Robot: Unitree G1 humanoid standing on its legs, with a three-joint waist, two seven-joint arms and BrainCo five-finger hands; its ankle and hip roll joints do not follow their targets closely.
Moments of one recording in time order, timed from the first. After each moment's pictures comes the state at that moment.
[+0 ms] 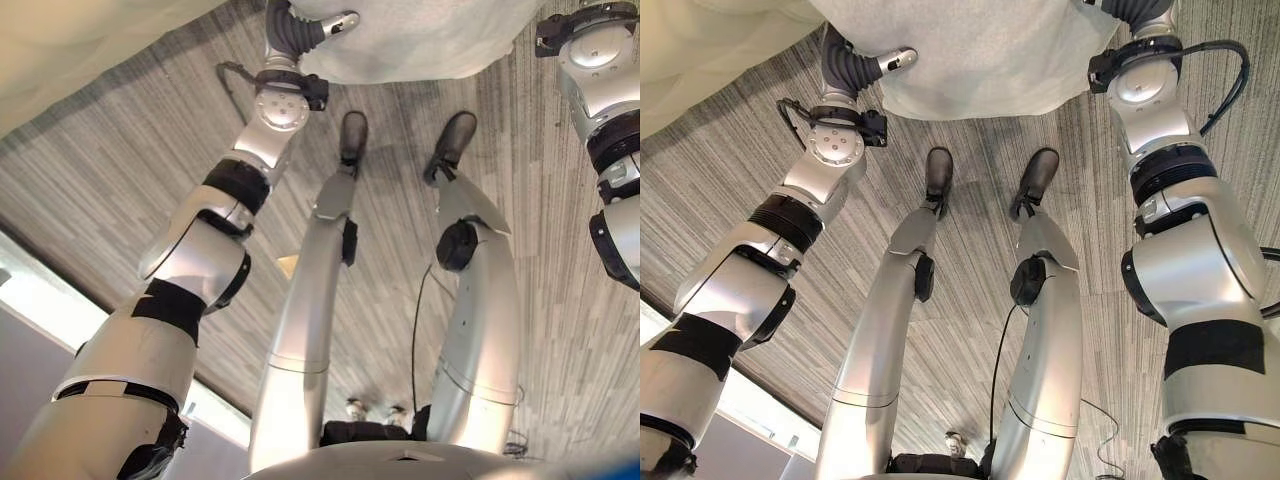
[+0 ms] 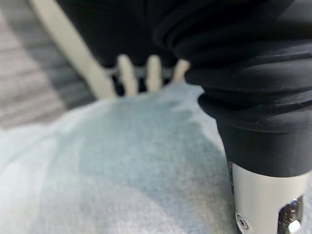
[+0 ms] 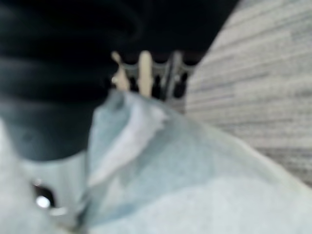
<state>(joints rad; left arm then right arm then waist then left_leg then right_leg) -1.32 0.36 -0.59 0.93 -0.49 -0.26 0.49 -1.52 -0.63 0.69 1.16 0.41 -0.24 -0.40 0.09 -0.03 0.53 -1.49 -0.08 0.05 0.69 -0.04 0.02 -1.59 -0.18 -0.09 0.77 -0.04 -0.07</state>
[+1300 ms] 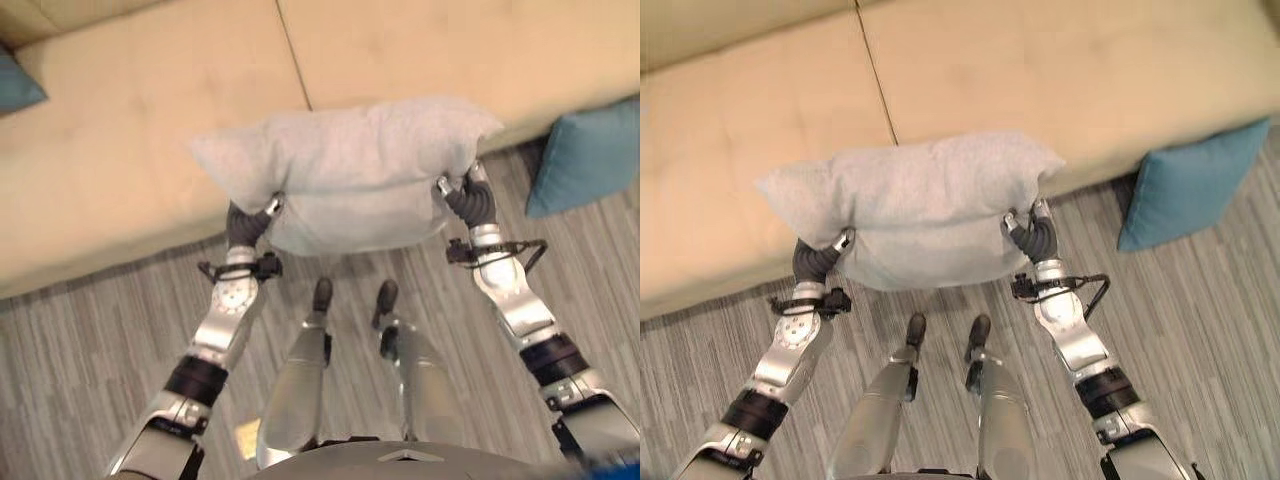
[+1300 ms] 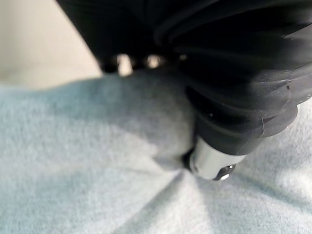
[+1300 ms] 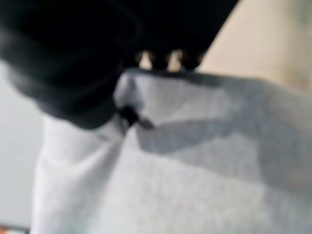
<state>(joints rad) -0.17 0.40 -0.27 0.16 -0.41 -0.30 0.36 -0.30 -0.45 0.30 0.15 0.06 -0.25 -0.30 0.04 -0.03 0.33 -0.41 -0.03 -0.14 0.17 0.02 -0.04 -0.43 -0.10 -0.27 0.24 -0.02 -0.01</state>
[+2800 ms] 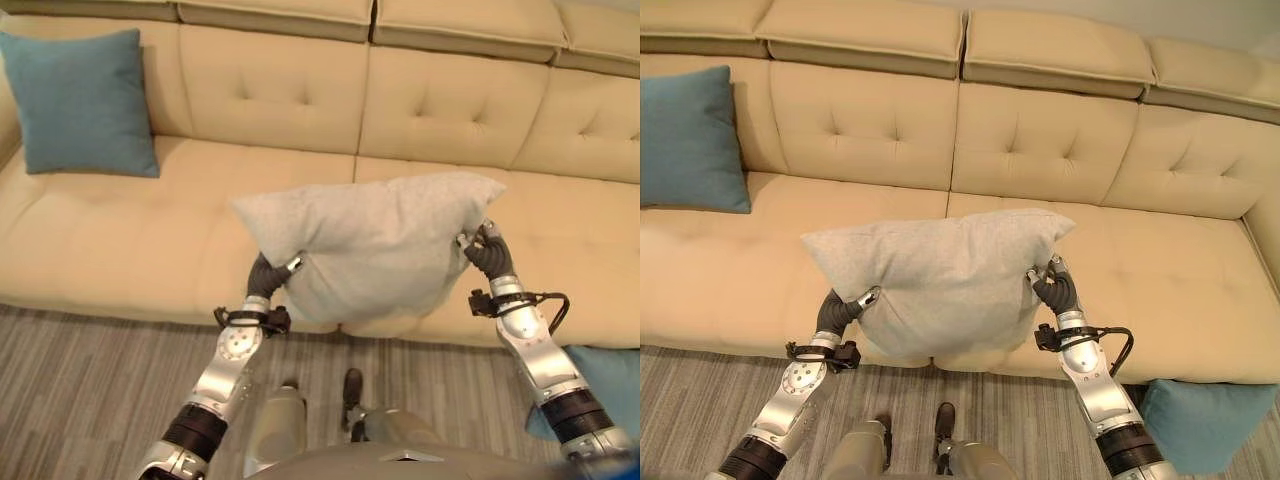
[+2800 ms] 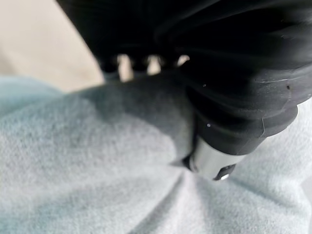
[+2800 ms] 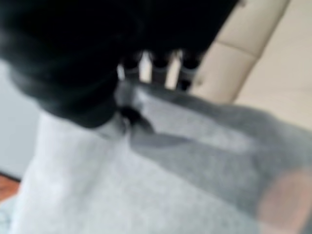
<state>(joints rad) -0.03 0.37 -0.32 0.18 -0.42 -0.22 0.20 -0.09 -0.44 0.21 0.16 0.06 -0.19 -0.23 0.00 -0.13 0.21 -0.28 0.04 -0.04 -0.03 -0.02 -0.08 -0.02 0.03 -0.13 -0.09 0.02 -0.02</state>
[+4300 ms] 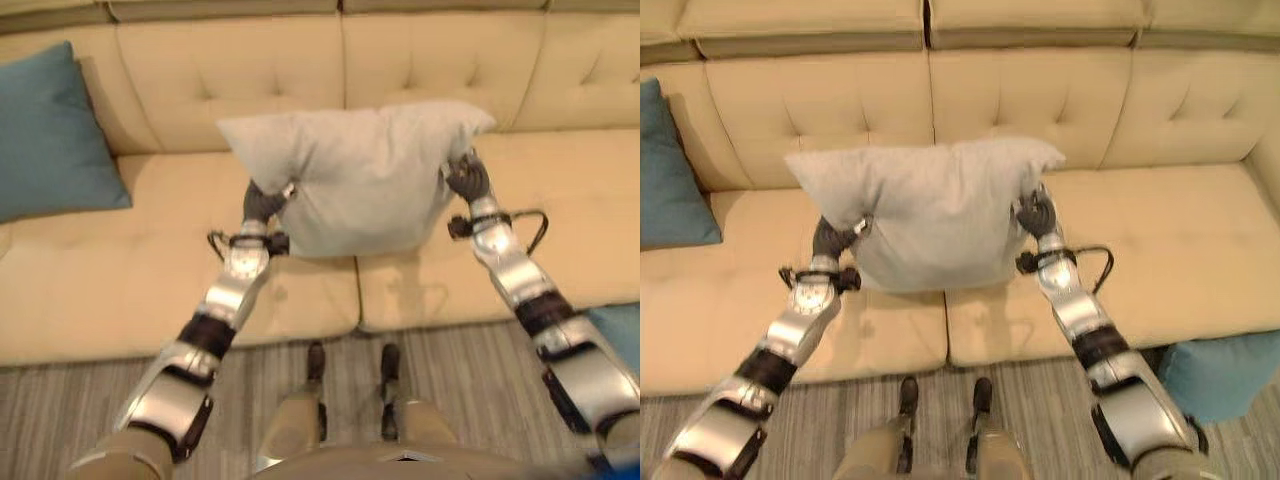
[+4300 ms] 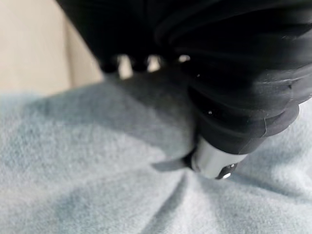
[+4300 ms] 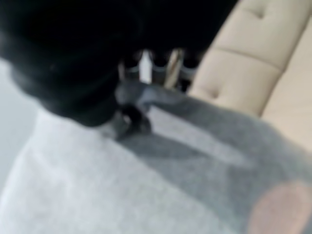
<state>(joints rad) -0.67 0.44 -0.36 0.51 -0.42 -0.23 0.40 -0.81 -0.49 0.39 0.60 0.08 -0.14 -0.37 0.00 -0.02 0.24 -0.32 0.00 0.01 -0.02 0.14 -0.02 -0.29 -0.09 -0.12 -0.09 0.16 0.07</state>
